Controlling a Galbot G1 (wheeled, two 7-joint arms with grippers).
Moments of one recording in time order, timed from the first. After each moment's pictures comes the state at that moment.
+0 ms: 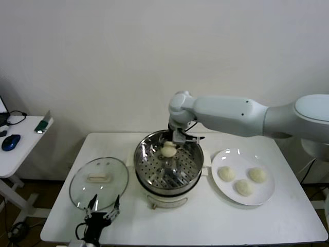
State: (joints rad) left arm 1.72 -1.47 -0.60 -1.96 -0.14 -0.02 0.05; right arm 0.56 1.27 -1.42 1.21 -0.30 0.49 -0.89
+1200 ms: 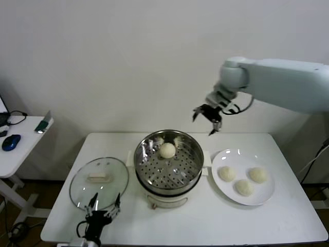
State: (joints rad) left arm 1.70 -1.47 -0.59 -1.95 -0.14 -0.01 0.05; right arm 0.98 0.87 -1.80 1.32 0.53 0.06 -1.02
